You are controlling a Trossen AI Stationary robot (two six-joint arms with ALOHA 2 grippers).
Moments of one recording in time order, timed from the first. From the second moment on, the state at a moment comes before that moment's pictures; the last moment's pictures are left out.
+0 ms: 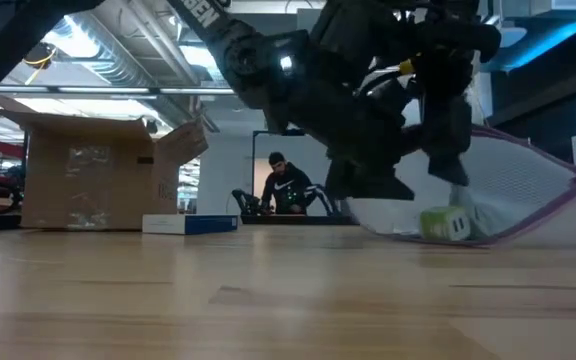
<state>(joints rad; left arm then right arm) -0.10 2.30 1.50 0.38 -0.51 -0.43 -0.04 1.51 1.20 -1.03 0.03 0.10</state>
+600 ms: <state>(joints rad) -0.36 2.26 1.50 0.19 -0.46 -0.36 -0.04 1.51 1.20 -1.02 0.03 0.10</state>
